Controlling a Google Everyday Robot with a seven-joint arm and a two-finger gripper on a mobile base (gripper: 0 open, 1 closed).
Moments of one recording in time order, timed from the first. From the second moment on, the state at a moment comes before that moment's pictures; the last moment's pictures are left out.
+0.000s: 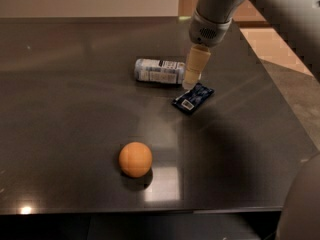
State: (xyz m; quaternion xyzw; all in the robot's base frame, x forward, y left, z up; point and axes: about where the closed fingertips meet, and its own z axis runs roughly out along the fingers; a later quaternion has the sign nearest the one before) arm 0.630 -0.099 0.907 -0.62 0.77 0.01 0.14
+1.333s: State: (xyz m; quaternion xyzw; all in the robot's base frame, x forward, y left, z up) arm 0.678 -0.049 0.852 -0.62 0.77 0.06 0.14
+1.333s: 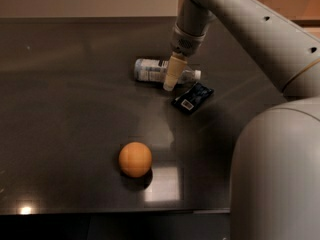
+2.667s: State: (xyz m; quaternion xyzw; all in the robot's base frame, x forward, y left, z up) arm 0.623 -0.025 0.889 -0.67 0.73 0.07 0.16
